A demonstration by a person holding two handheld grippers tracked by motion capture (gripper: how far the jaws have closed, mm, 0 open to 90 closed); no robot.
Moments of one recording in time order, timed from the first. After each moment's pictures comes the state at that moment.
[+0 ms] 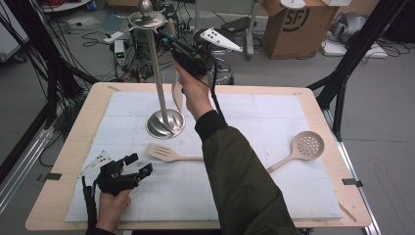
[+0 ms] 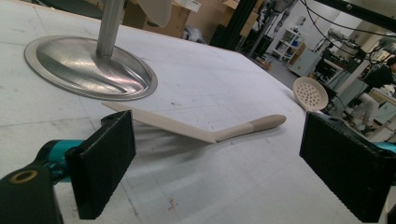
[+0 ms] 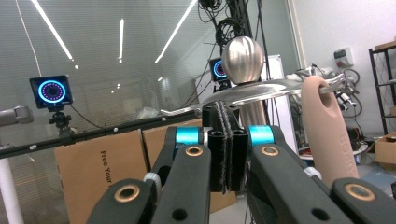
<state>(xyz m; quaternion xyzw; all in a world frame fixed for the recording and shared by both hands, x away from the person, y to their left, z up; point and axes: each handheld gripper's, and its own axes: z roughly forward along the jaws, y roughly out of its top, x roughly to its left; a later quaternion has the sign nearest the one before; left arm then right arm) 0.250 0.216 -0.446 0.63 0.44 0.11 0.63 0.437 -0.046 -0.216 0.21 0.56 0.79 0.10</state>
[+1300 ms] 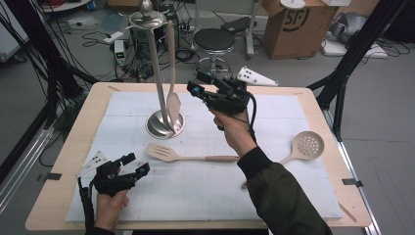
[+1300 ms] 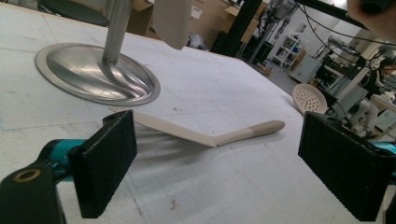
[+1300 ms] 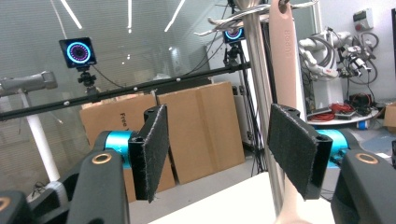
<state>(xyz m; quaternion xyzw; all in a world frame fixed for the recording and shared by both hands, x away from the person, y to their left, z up) 0.247 0.221 -0.443 0.61 0.45 0.11 0.64 0.376 -0.133 -0.267 0.21 0.62 0.76 0.07</state>
